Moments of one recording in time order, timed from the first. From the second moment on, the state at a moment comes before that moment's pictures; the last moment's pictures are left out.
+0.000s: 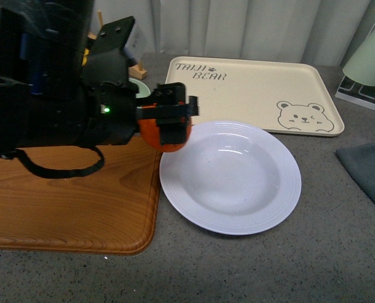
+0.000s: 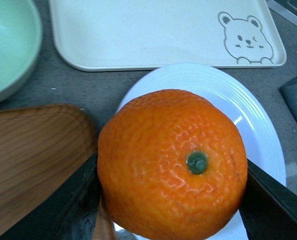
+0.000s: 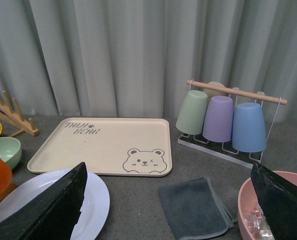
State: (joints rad) left arm -0.42 1.97 0.83 0.55 0.13 -0.29; right arm 0.00 0.00 0.01 0.00 0.00 0.00
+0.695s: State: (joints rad) left arm -0.59 2.23 1.04 0.48 0.08 -0.33; right arm 0.00 0.00 0.01 0.00 0.00 0.00
